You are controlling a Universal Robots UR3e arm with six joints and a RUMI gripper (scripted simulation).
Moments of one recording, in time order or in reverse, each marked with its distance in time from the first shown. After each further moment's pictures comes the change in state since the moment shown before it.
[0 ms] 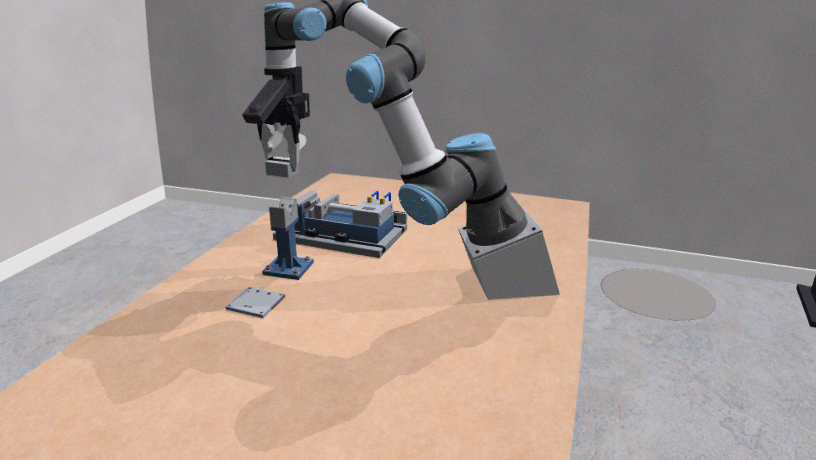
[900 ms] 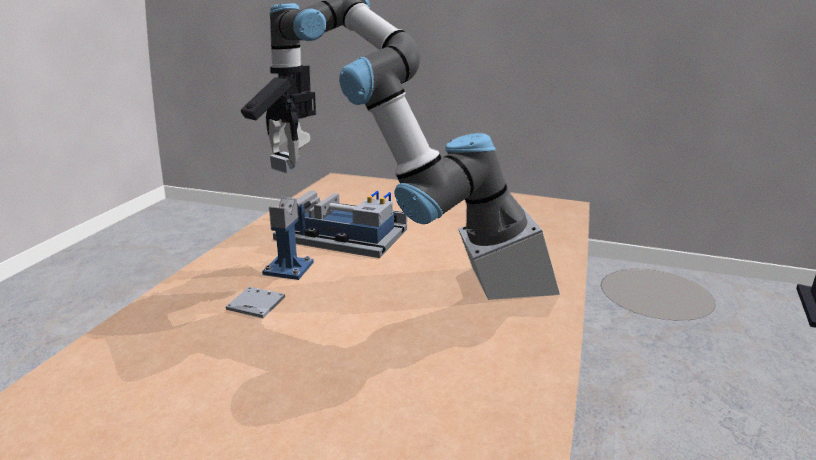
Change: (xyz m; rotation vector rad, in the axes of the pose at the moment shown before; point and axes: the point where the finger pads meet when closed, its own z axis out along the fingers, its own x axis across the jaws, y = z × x) arm 0.019 0.039 0.001 -0.002 0.003 0.313
